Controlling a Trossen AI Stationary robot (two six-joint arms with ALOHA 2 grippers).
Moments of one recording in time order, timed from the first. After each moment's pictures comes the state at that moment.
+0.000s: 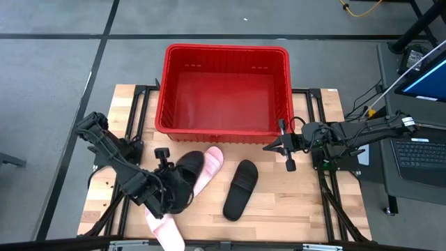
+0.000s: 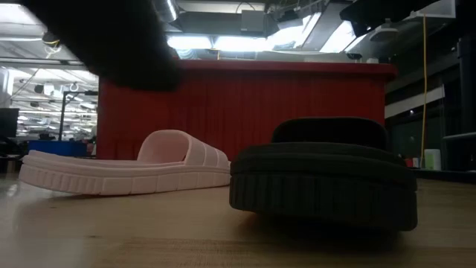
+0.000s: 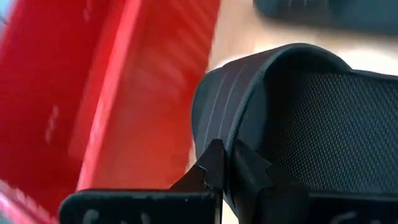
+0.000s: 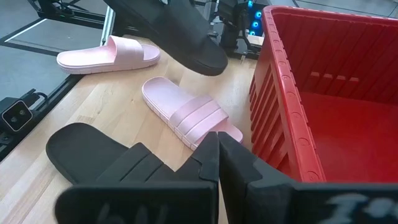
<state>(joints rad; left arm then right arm) -0.76 1.58 1.45 -1.40 -0.84 -0.81 0.18 0.86 0.69 -0.20 0.08 -0.11</state>
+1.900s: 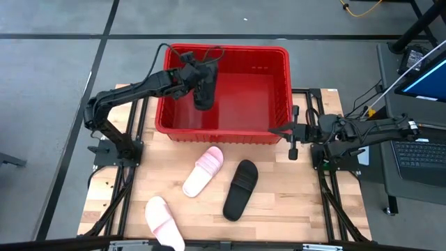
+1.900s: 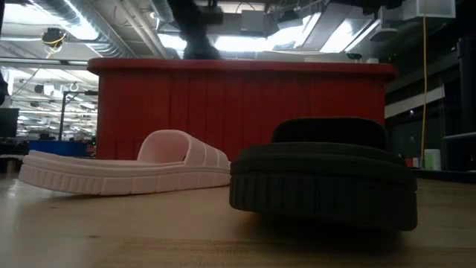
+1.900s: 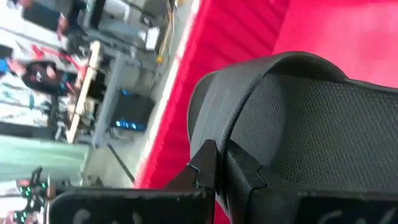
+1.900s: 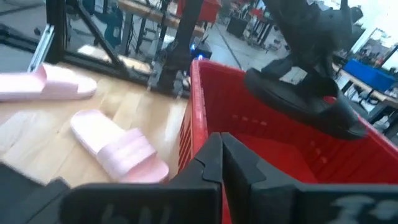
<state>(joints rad) 0.43 1.55 1.52 -0.67 -0.70 0.54 0.13 0.72 0.69 -0.13 0.25 -0.31</state>
